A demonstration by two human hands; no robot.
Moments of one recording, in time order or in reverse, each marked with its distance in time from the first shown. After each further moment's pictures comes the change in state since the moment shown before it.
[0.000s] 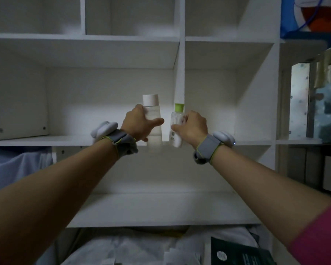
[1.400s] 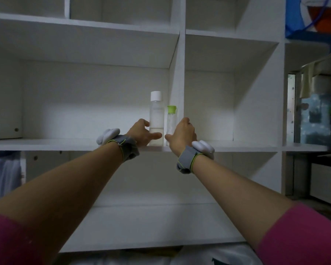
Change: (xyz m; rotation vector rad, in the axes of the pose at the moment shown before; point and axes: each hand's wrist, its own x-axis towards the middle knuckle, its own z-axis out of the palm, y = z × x) left_hand 0.077 -0.067 0.066 -0.089 -0.207 -0.113; right_hand 0.036 0.019 0.065 -0.194 0.122 0.077
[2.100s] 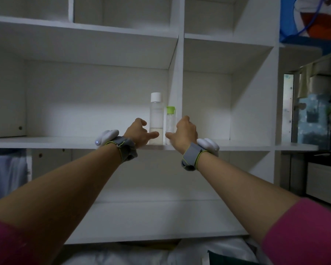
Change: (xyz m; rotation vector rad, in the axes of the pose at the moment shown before) left_hand -0.028 0.008 -0.008 -0.018 0.046 -0.006; right_hand -0.004 0.002 -0.017 0.040 -0.033 -0.045
